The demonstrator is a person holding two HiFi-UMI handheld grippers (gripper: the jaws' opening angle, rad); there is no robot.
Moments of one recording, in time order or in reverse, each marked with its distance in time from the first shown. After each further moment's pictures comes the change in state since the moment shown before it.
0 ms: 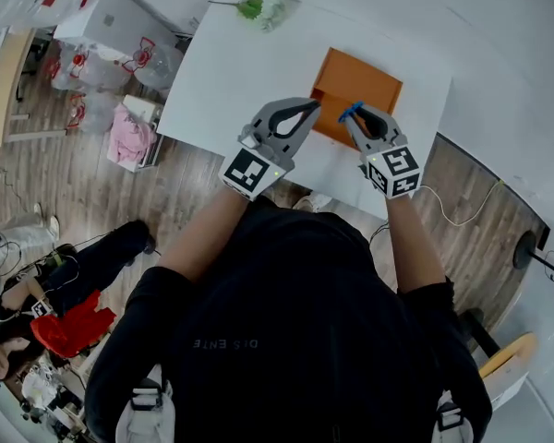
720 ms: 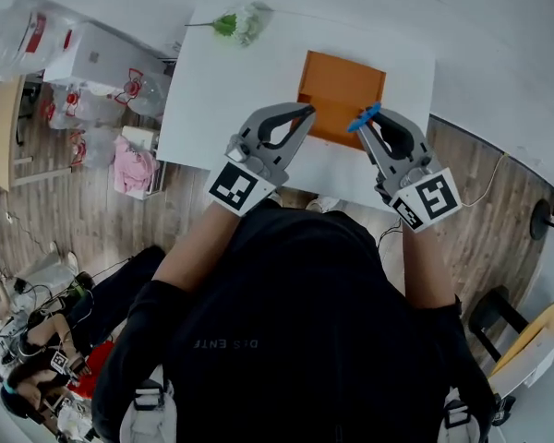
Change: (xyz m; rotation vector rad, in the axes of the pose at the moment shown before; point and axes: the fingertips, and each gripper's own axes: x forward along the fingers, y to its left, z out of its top) left arm 0.007 -0.024 0.052 0.023 -0.023 -0.138; right arm -0.102 0.025 0.112 -0.003 -0.301 -0.028
